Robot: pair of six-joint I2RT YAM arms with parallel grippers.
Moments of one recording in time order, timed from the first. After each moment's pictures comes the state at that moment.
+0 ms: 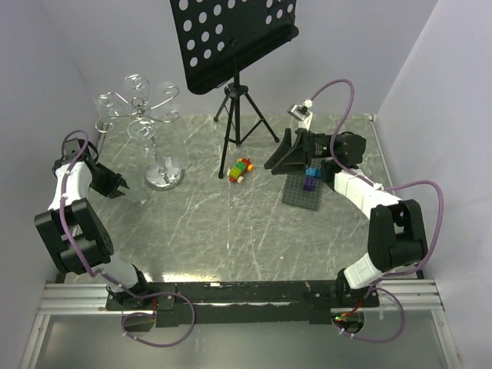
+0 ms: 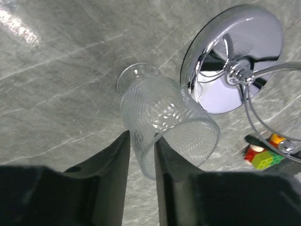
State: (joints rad) left arm 0.43 1.55 1.18 -0.79 0.19 -0.62; right arm 0.22 1.53 1.00 1.28 -1.48 1.50
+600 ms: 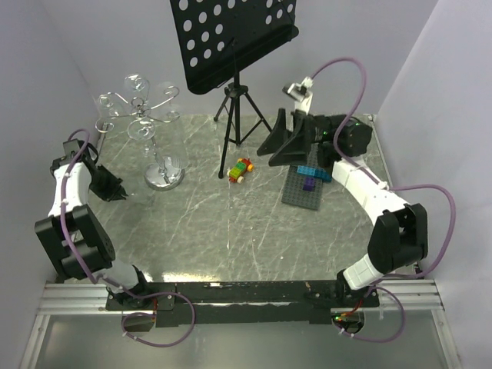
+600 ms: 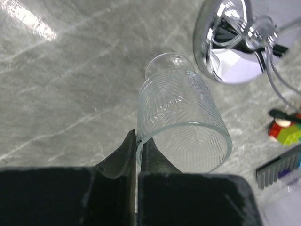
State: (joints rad) left arm 0.42 1.53 1.19 -0.90 0.20 -0.49; right arm 0.30 1.52 1.22 1.28 -1.49 1.59
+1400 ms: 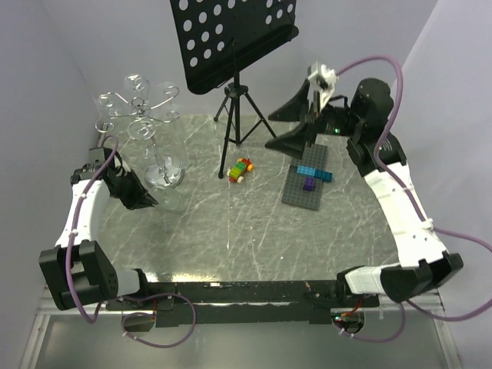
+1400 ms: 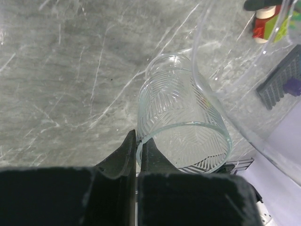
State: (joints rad) left arm 0.22 1.29 1.04 -0.94 0.41 -0.45; right arm 0.30 1.33 1.63 -0.23 -1.13 0.15
